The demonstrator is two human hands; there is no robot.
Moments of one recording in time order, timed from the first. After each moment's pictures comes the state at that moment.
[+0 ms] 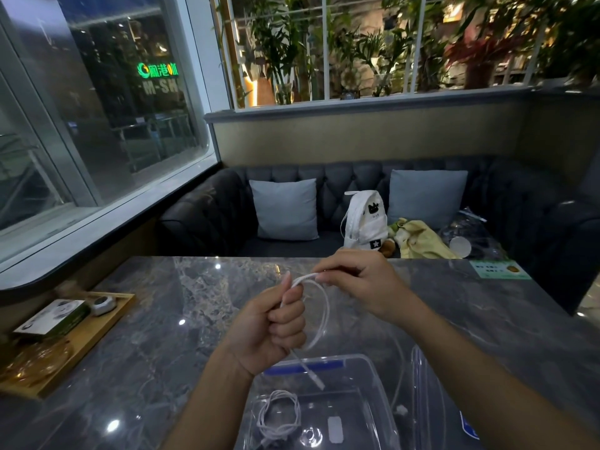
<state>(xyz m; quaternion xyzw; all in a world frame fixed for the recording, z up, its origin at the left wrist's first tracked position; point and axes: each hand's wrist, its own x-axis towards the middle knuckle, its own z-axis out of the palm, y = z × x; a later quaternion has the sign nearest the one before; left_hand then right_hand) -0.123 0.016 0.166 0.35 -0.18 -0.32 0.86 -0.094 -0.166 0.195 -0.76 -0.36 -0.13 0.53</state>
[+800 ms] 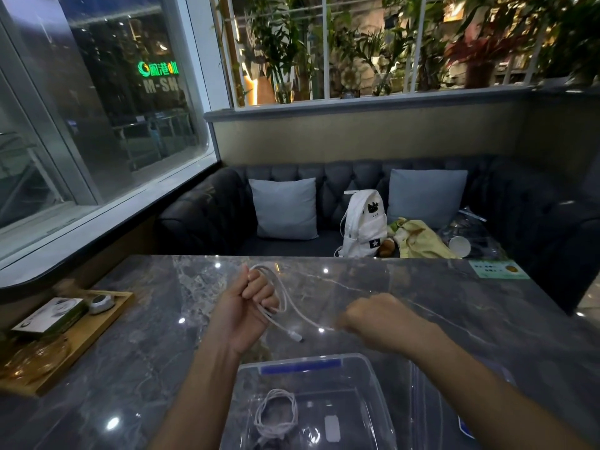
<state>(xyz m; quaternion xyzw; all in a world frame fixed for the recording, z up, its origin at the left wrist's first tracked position) -0.094 0.036 0.146 0.30 -0.03 -0.10 0.95 -0.091 -0.186 0.145 -0.94 -0.34 -0.02 -0.06</state>
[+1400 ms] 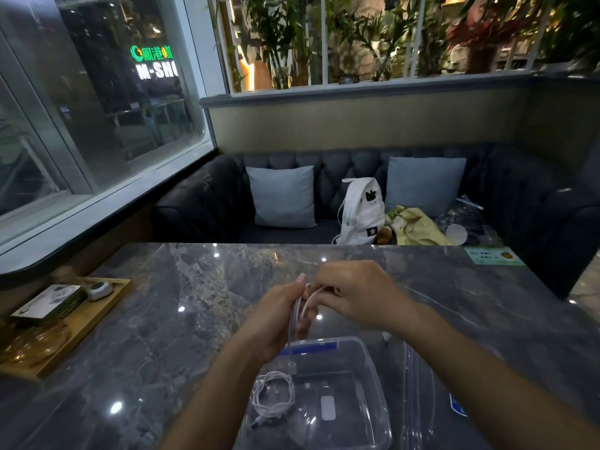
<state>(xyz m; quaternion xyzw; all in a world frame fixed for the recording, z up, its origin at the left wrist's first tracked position) -0.121 -0.007 0.139 0.64 -0.04 -0.18 0.75 -0.117 -0.170 0.182 -0.86 -0.41 -0.19 0.24</state>
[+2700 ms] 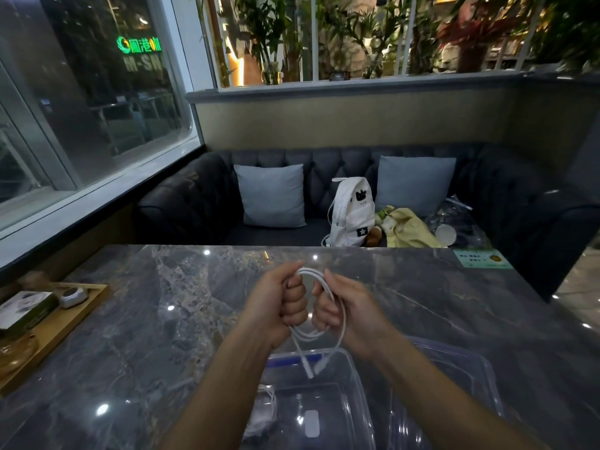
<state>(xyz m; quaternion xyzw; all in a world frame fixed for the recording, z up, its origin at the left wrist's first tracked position) -0.090 -0.039 0.162 0.51 0.05 -0.17 0.84 -0.088 -0.172 0.129 -0.45 -0.14 0.19 0.86</state>
